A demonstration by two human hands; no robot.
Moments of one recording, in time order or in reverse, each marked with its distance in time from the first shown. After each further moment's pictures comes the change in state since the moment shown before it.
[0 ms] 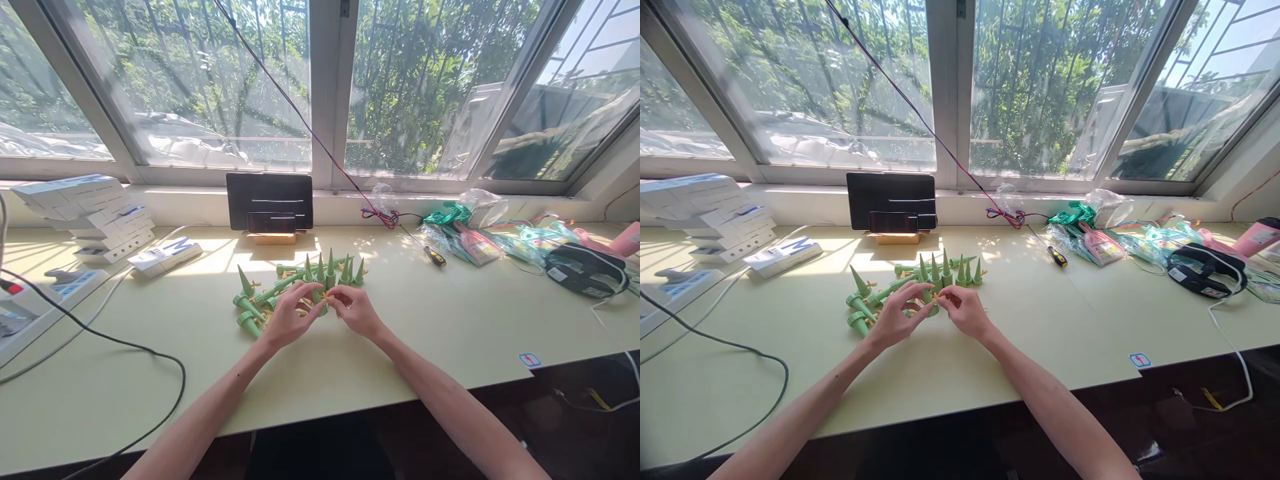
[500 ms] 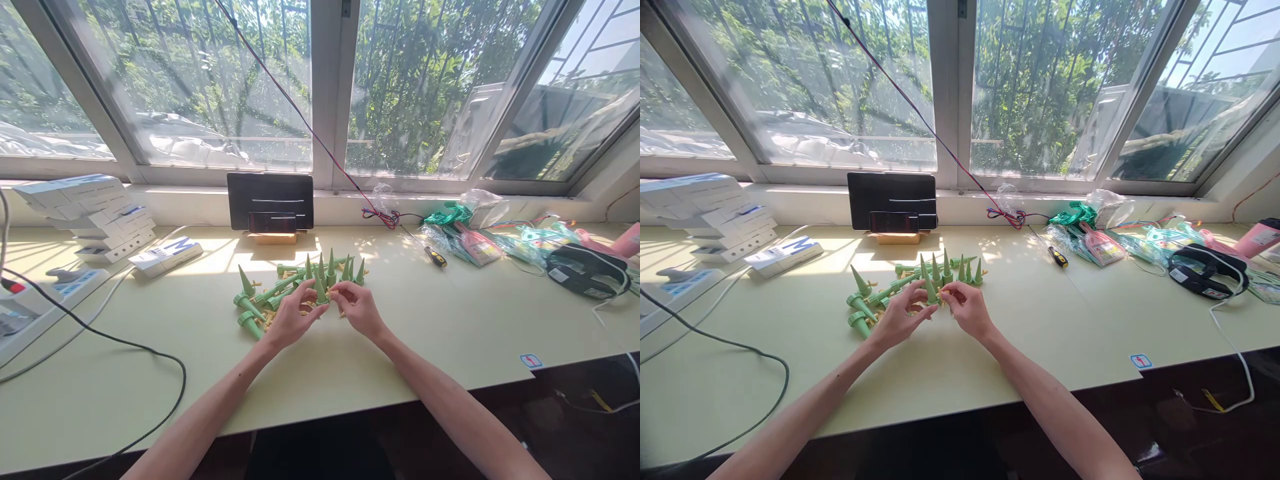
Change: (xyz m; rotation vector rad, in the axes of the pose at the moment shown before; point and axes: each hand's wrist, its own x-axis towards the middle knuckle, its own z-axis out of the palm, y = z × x) left_hand -0.003 -0.009 0.006 -0.108 -0.047 -0.166; right_hand -0.001 -0.001 -0.001 0.077 0.103 0.022
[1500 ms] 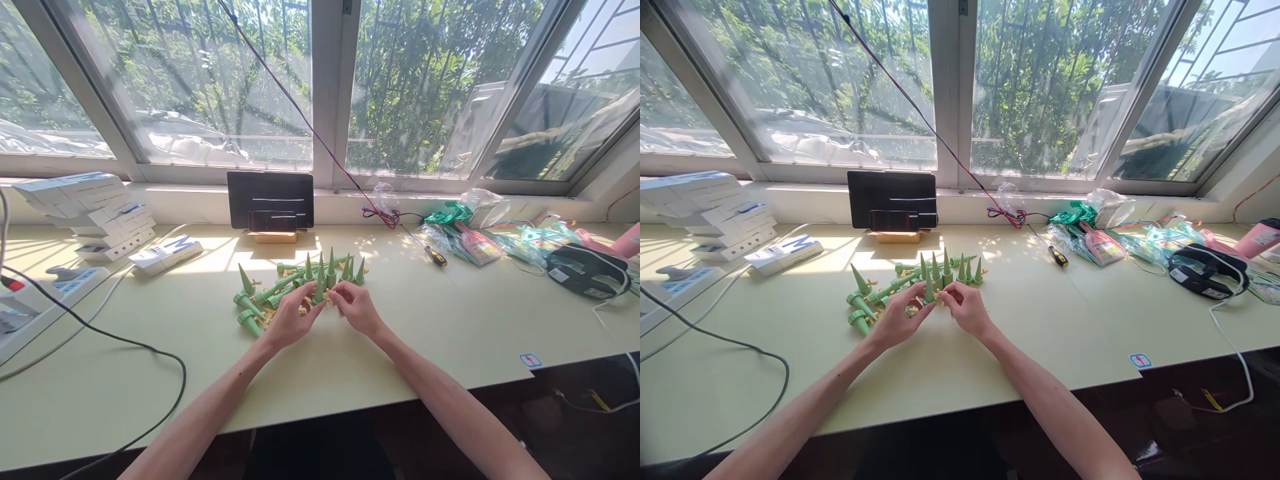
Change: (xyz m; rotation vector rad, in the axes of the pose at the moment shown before) left_hand -0.001 0.002 -0.001 0.258 0.100 0.221; right_hand 0.001 0.000 -0.001 -0.060 -0.061 0.049
